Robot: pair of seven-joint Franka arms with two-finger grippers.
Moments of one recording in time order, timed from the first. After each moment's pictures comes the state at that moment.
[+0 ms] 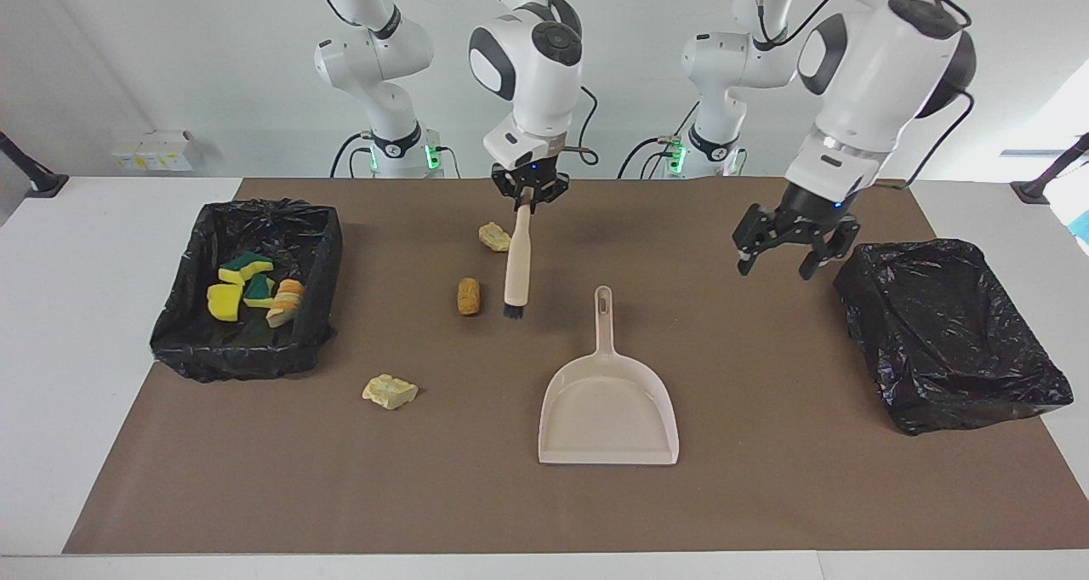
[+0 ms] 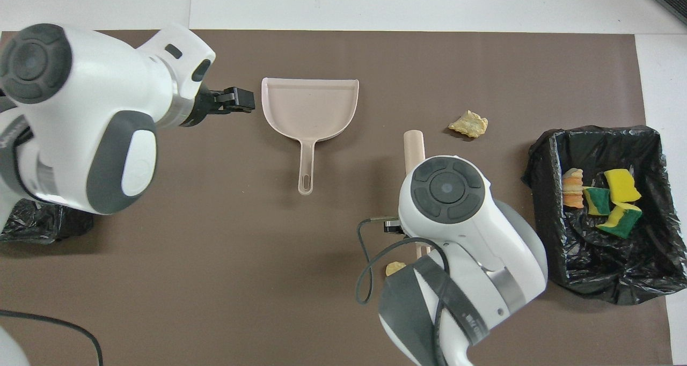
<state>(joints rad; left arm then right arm) -0.34 0.24 -0.04 -1.64 -0.11 2.11 -0.37 0.17 0.04 0.33 -1.93 -0.11 1.80 0.51</state>
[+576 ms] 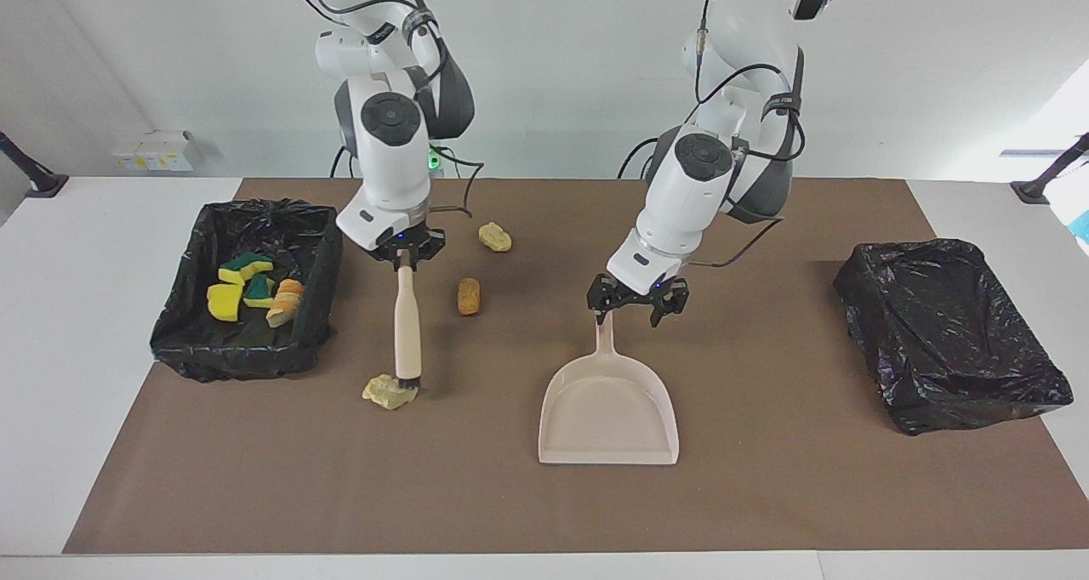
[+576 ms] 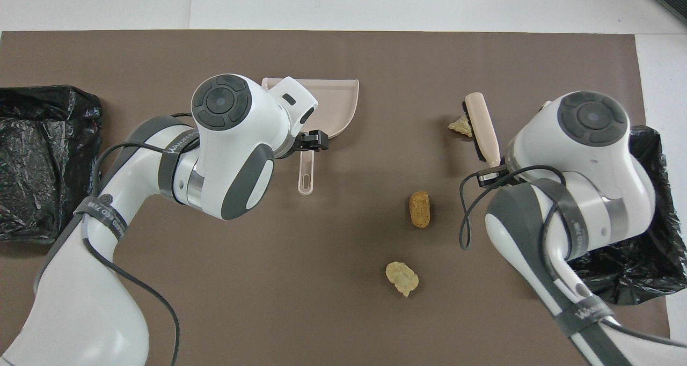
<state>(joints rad) -0.49 0.38 -0.04 -1.66 -0.10 2.16 -0.42 -0.16 0.11 0.33 -1.95 -0.17 1.97 0.06</state>
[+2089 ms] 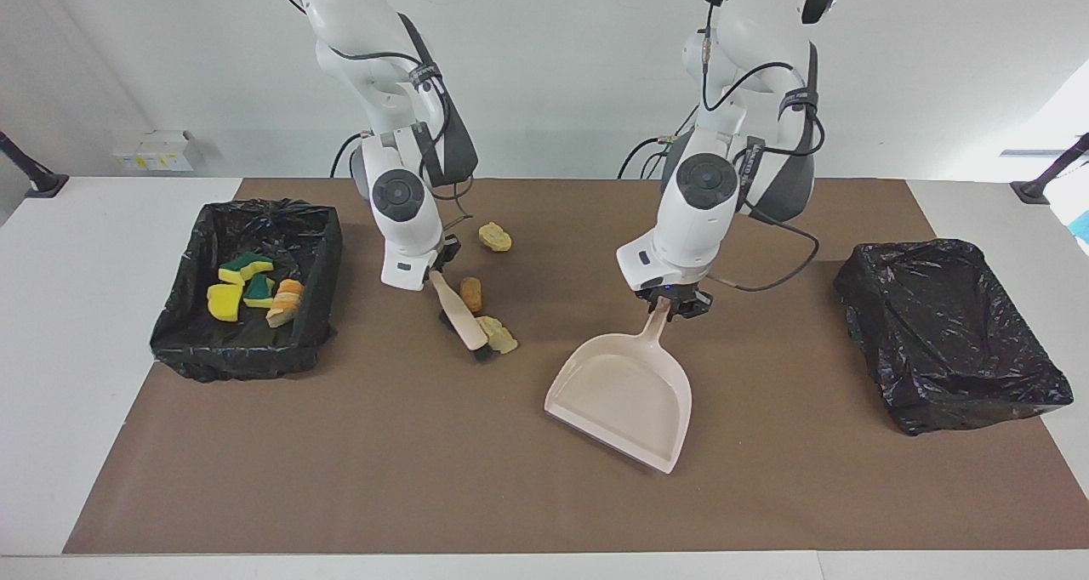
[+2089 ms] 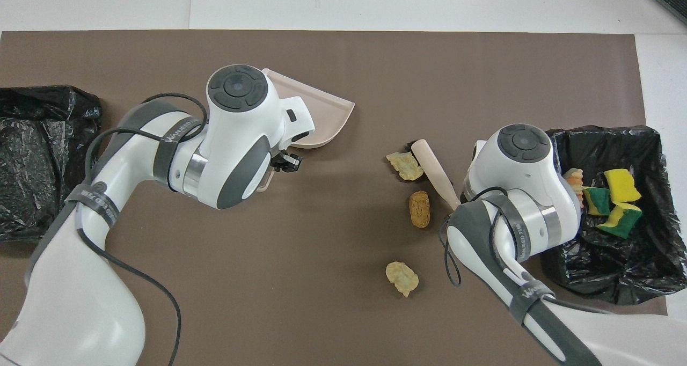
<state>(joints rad) -0.42 0.33 -0.01 -1.58 0.02 1.85 0.32 -0.03 0.17 0.36 -2.08 0.00 1.90 -0.21</state>
